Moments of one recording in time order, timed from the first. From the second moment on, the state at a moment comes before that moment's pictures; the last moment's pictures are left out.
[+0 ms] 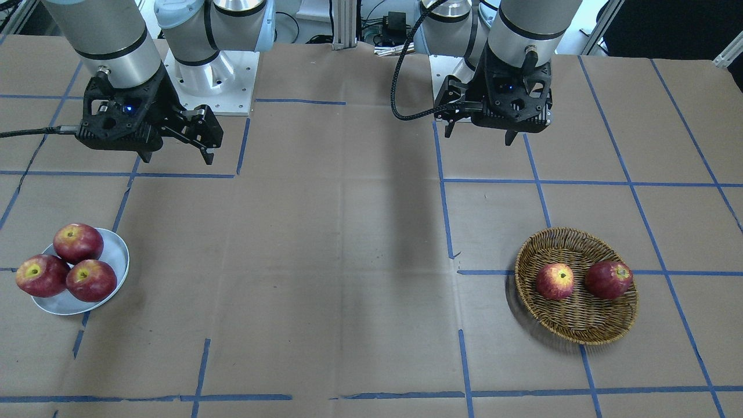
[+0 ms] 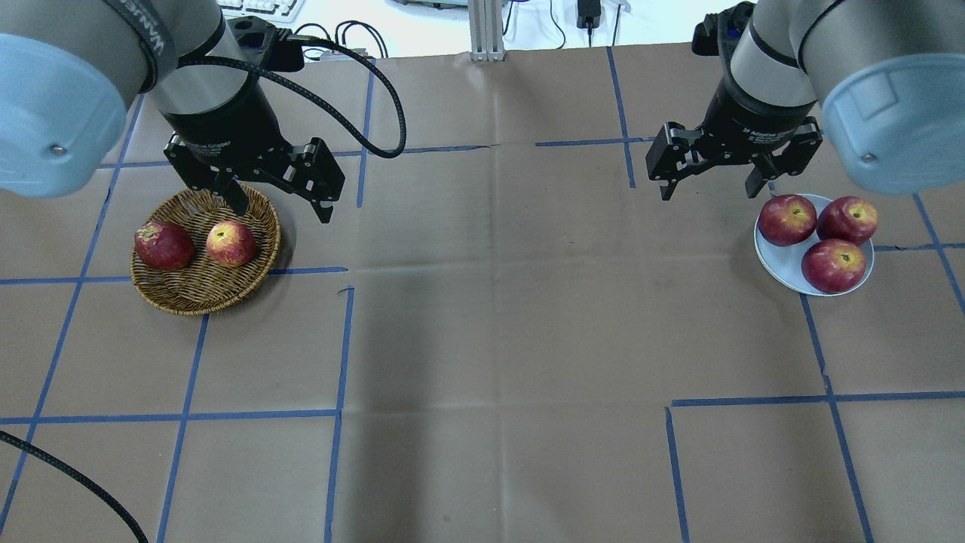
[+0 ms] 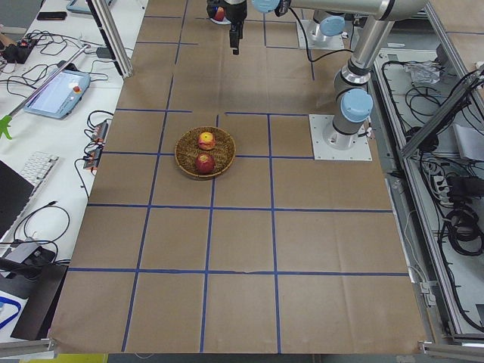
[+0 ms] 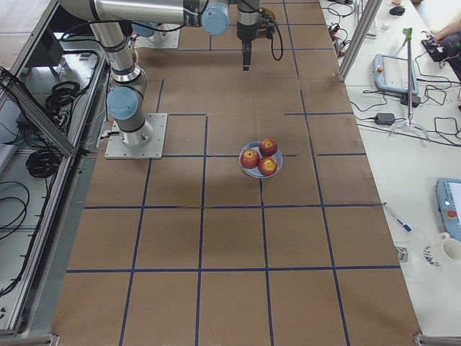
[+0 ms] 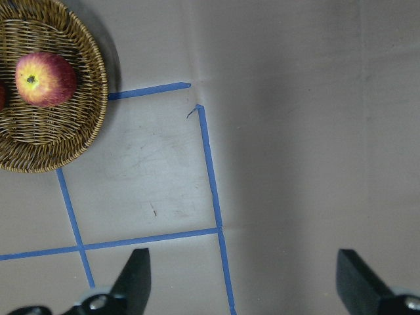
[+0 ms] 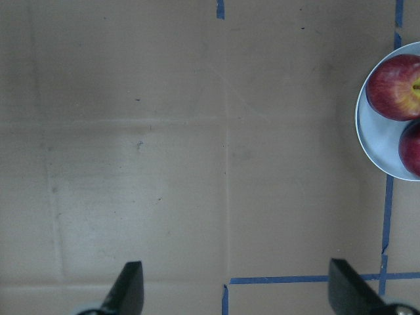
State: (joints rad) left arm -1.64 -1.57 -1.56 -1.65 1.58 0.07; right arm 1.57 -1.59 1.67 -1.67 -1.57 0.02
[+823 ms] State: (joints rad) left arm -1.58 -1.50 -1.64 -1.65 1.58 0.07; right arm 1.57 -1.59 1.67 -1.67 -1.57 0.02
